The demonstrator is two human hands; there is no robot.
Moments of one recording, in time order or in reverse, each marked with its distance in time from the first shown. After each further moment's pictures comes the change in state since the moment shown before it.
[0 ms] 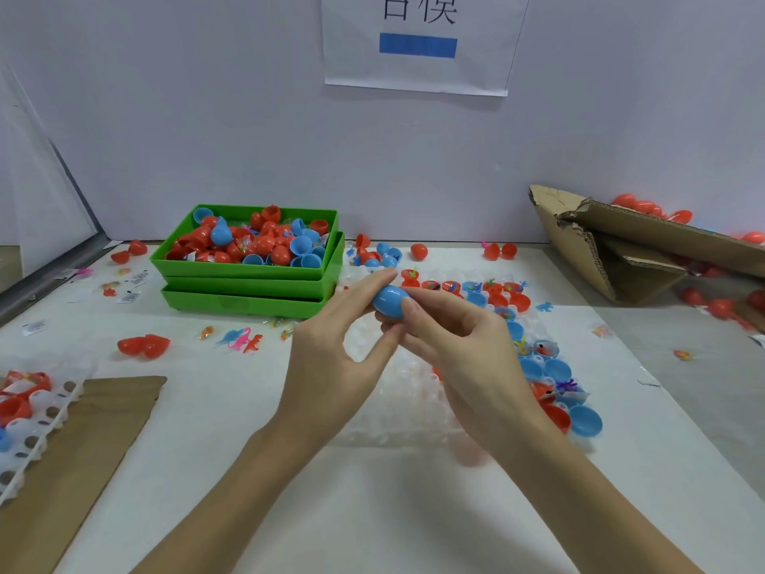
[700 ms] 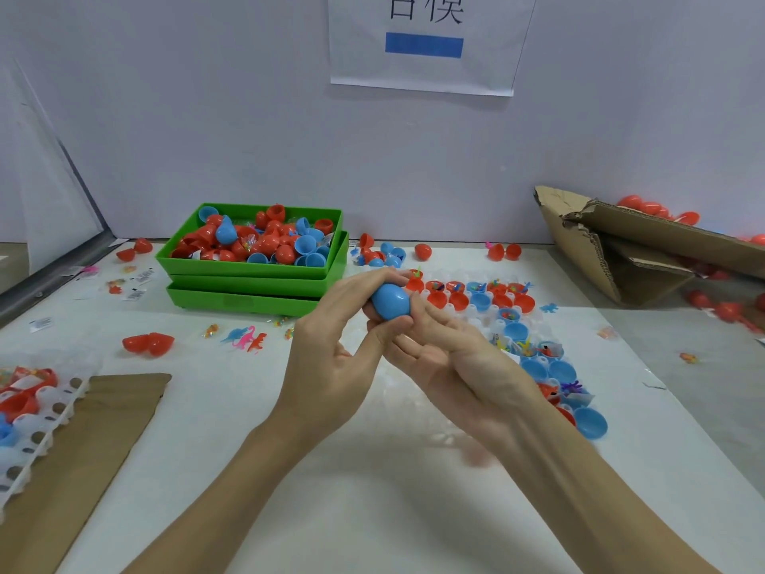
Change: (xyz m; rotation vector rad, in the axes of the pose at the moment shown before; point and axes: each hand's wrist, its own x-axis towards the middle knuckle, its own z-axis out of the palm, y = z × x) left_hand 0.003 0.006 -0.007 -0.167 -0.042 -0.010; right_hand 0.003 -0.005 0.004 0.587 -0.338 0.344
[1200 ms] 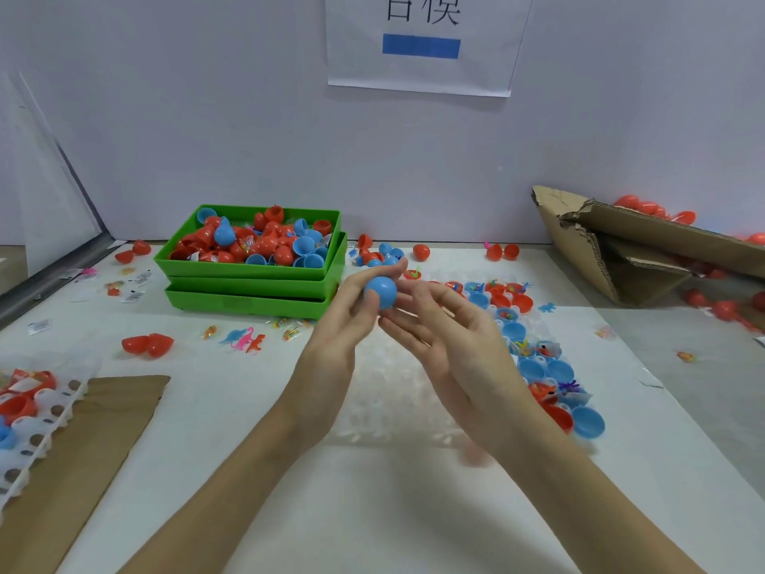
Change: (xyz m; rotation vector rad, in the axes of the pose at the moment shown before) left_hand 0.003 -0.004 0.004 -0.423 -0.148 -0.350; right_hand 0.004 0.005 -0.001 -0.263 0.181 -0.289
